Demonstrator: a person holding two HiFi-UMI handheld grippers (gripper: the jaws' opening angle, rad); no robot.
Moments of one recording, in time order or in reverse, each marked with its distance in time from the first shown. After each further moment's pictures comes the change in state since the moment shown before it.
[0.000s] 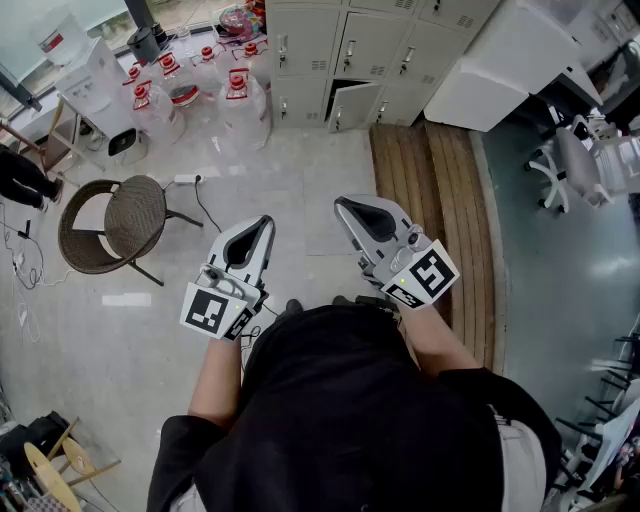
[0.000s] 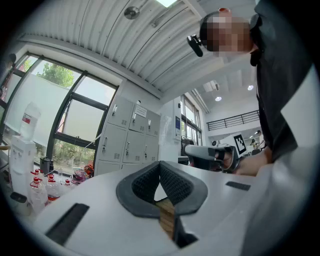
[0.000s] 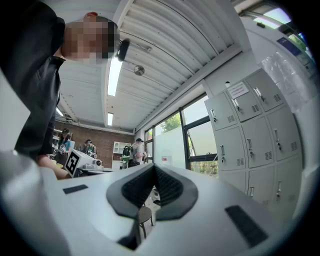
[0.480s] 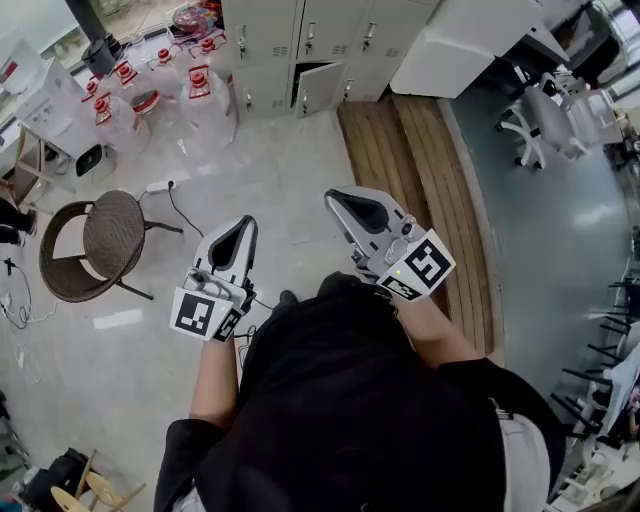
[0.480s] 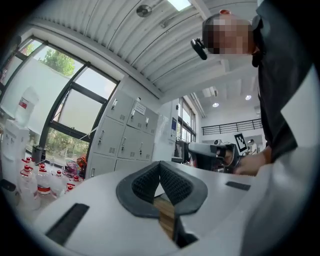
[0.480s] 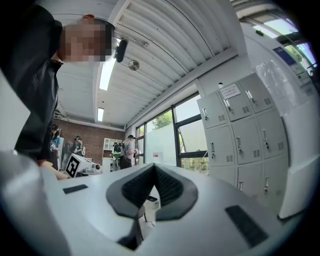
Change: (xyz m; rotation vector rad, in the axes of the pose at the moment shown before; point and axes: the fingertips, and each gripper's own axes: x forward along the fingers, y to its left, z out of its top) left arm -0.018 0.030 -0.018 -0.070 0.008 -0.065; right arm 0.011 0.012 -0.010 0.011 0.032 -0.101
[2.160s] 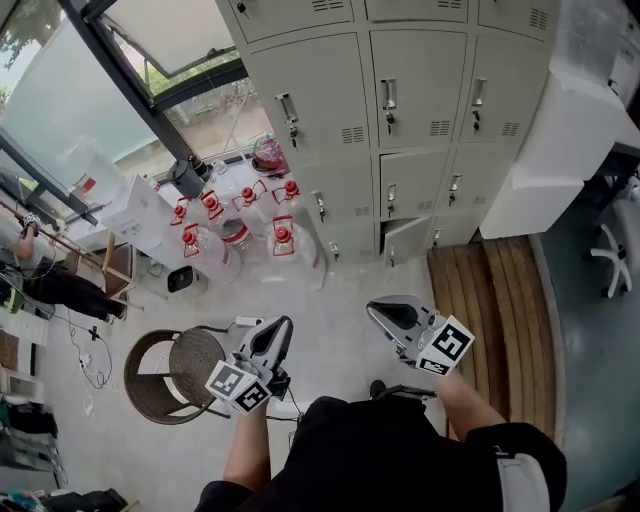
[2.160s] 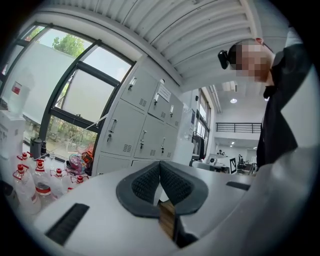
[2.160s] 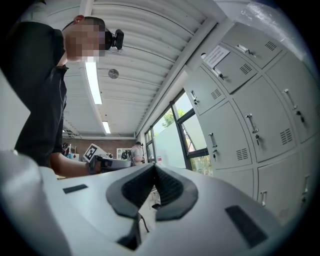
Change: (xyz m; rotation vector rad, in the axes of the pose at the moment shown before) left arm 0.275 0.239 0.042 -0.105 0.136 0.097; right arm 0.187 -0.326 -0.038 0.147 -0.044 0.222
